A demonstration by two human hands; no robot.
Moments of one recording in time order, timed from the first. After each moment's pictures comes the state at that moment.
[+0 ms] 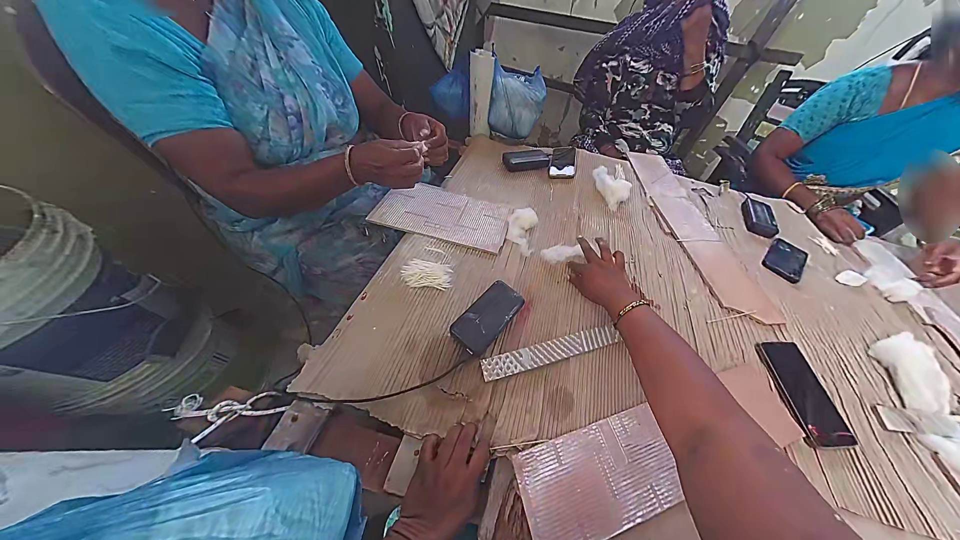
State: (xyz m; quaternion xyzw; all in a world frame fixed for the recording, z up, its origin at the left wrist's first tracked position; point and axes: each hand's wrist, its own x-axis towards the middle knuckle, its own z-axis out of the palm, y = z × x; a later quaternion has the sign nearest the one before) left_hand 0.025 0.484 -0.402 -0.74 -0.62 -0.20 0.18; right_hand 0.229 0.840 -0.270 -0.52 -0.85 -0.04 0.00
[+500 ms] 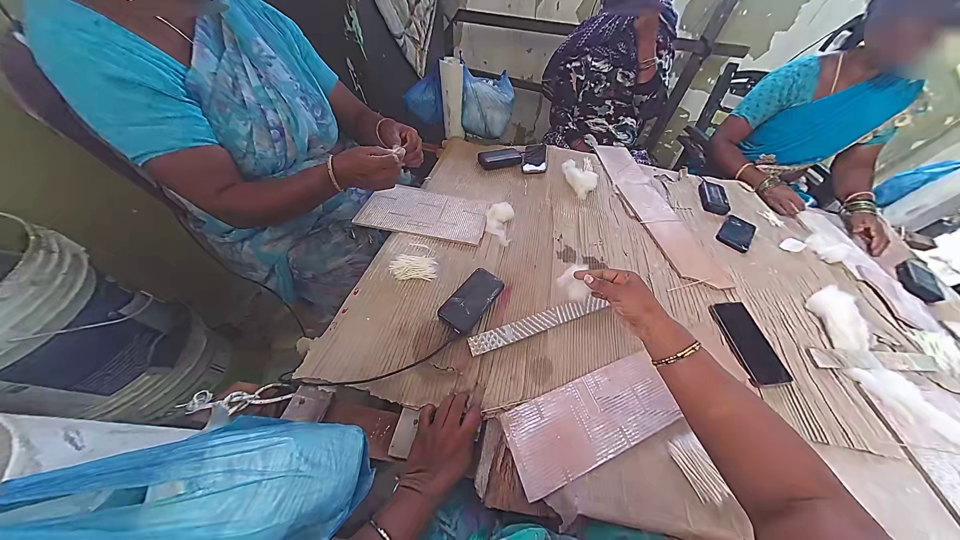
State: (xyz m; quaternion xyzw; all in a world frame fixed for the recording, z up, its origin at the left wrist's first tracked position) left_hand 0.029 0.482 -0.386 -0.74 -0.63 -0.21 0.10; right_hand 0.289 0.703 -0.215 -0.49 -0.63 0.48 0.37
